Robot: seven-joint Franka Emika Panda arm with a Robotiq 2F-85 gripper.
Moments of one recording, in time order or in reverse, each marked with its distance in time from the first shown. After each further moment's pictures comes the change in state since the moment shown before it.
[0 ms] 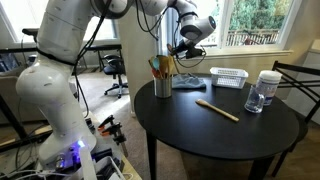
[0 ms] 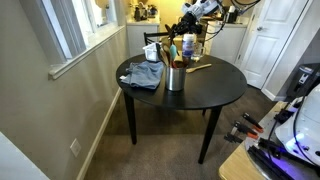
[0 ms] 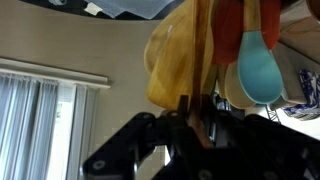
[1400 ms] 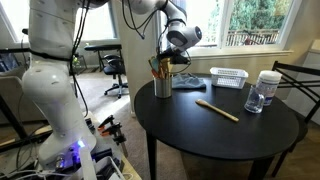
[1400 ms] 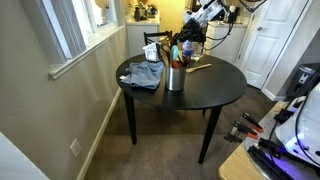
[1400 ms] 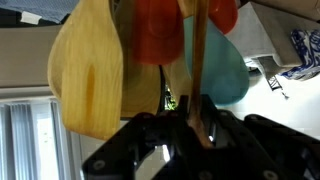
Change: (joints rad) arm 0.125 -0.162 -0.109 -0.321 0.132 0.001 0.043
